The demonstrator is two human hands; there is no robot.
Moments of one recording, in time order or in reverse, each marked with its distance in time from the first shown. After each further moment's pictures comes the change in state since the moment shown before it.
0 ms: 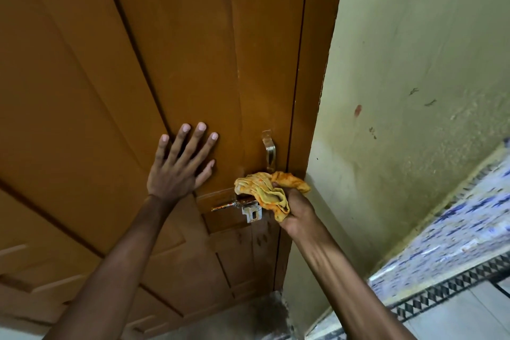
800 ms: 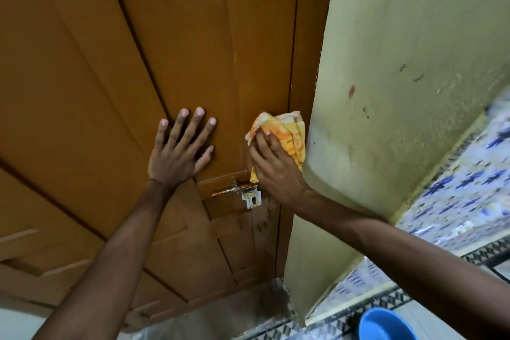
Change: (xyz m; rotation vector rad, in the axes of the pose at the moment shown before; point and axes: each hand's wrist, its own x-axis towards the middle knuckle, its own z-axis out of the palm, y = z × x) left_hand 0.001 -0.002 -0.003 -0.022 -0.030 -0.011; right_hand 0.030 -0.007 -0.009 2.455 -0.138 1.592
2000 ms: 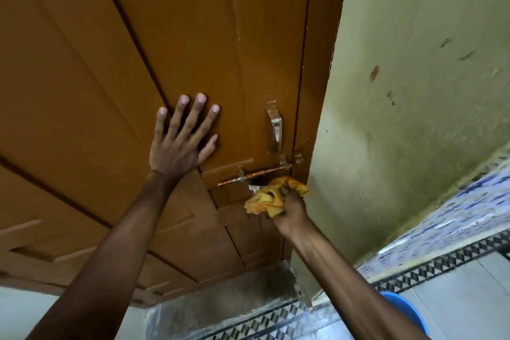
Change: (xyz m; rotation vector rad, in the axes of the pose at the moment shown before) left_hand -0.003 0.001 0.003 0.024 0.003 -0.007; right_hand -0.039 -0.074 0.009 -2.298 0.145 -1.860
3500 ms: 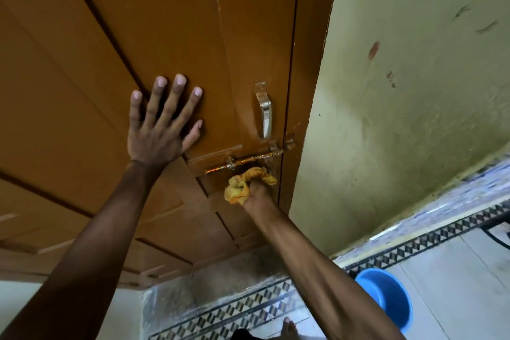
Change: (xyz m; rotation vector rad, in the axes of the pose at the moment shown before) left_hand -0.001 0.000 -0.001 0.035 -0.030 0.002; right_hand 0.038 0.038 0.007 -0.392 -0.151 -0.071
